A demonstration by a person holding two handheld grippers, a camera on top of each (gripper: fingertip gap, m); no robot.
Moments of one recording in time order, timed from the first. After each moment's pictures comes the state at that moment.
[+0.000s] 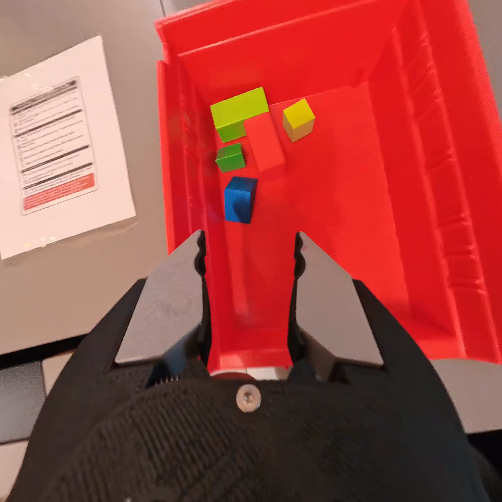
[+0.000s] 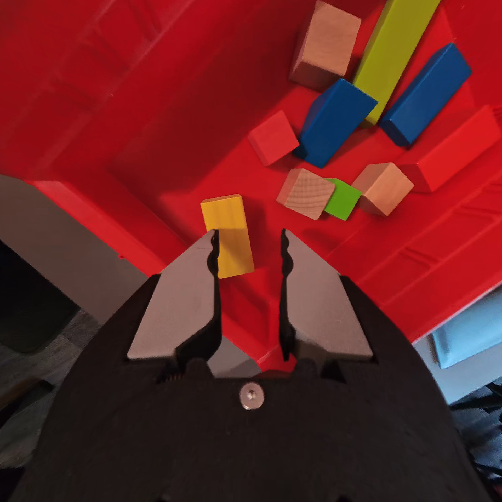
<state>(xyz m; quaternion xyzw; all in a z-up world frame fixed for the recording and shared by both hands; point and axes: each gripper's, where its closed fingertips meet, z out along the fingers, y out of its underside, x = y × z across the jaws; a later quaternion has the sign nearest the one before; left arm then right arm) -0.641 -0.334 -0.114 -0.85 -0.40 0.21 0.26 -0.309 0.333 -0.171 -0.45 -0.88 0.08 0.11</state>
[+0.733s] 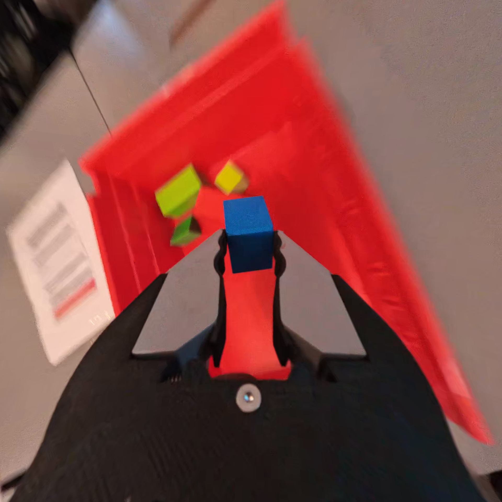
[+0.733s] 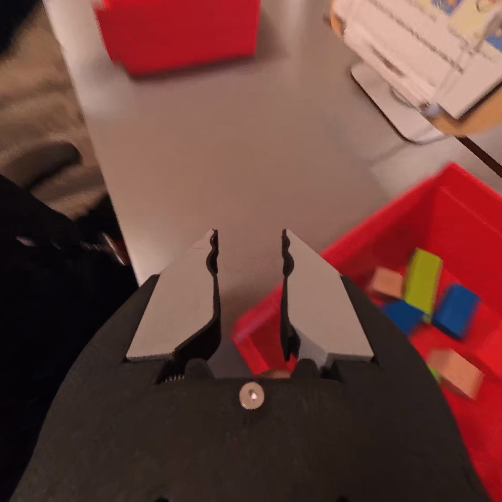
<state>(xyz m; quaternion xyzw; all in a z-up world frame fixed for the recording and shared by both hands) -0.639 -0.245 -0.111 -0.91 -0.23 0.25 0.24 -0.336 0.176 -0.069 -0.37 -0.81 0.41 0.19</state>
